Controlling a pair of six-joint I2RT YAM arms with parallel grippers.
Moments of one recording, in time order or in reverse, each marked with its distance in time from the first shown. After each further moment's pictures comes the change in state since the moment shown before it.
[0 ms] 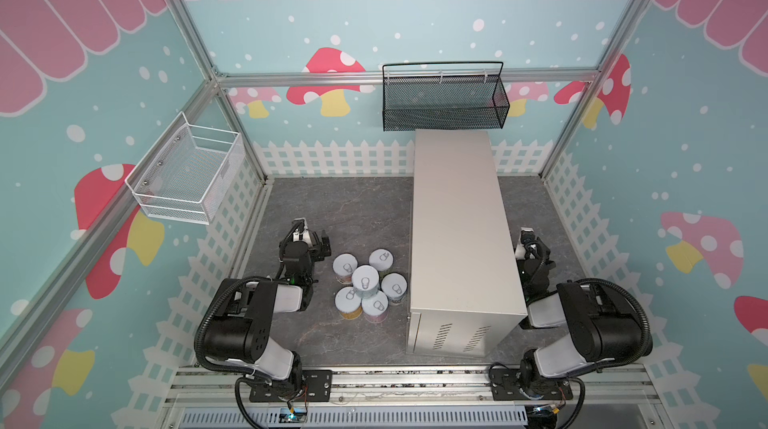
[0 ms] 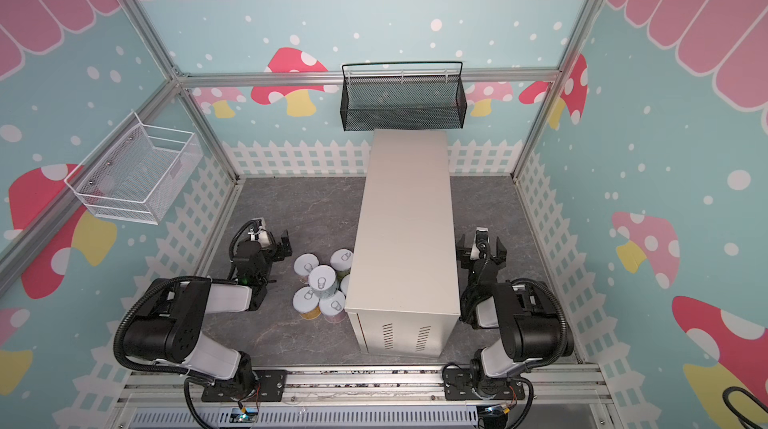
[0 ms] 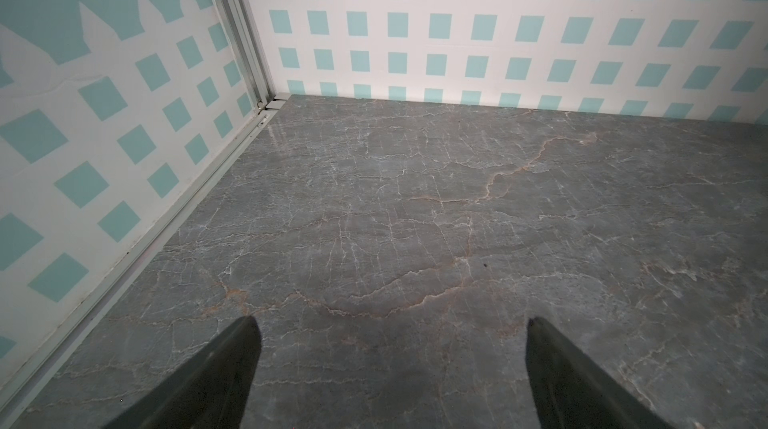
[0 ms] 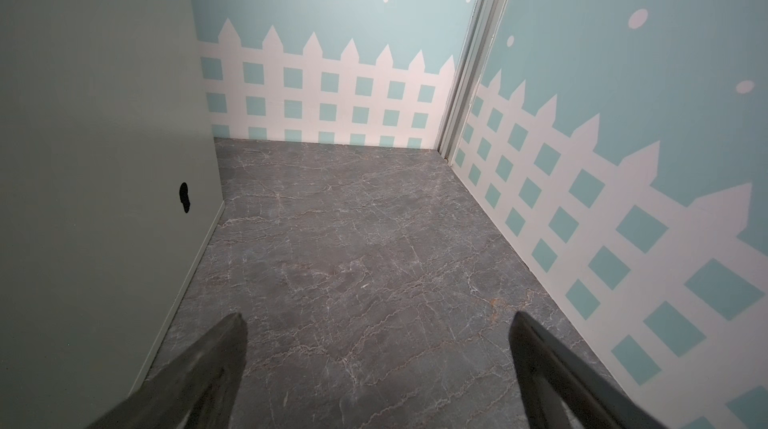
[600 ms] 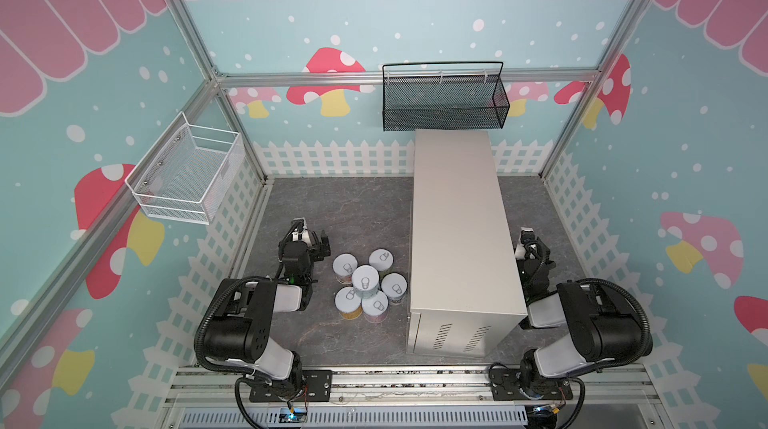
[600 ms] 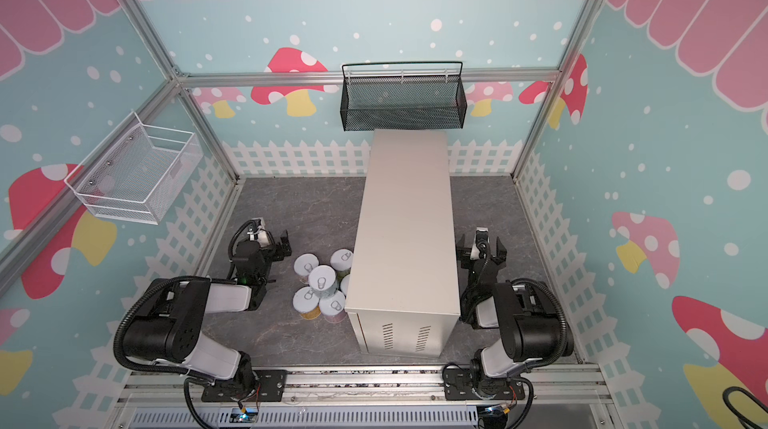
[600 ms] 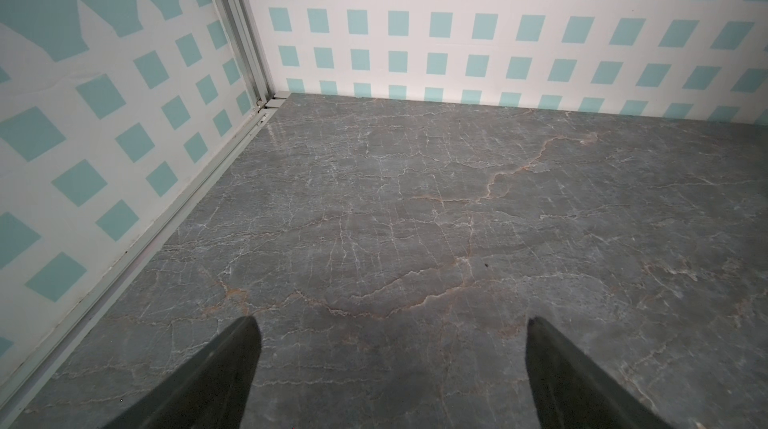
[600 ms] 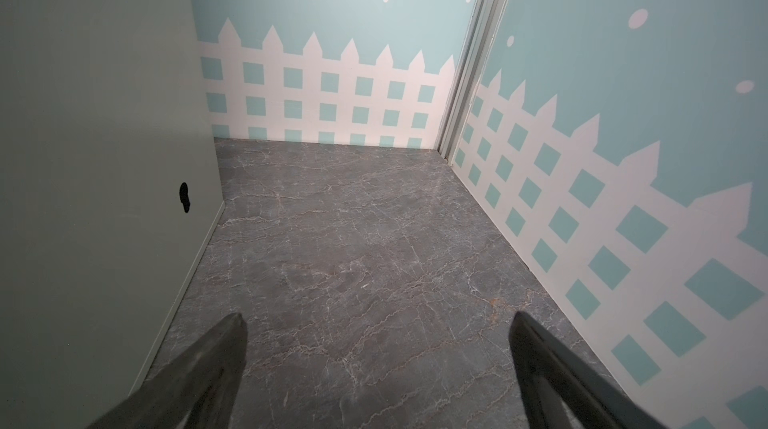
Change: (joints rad) left arm 0.013 0.000 0.004 -0.007 0.016 -0.003; right arm 0.000 0.000 0.000 0.000 0.000 0.000
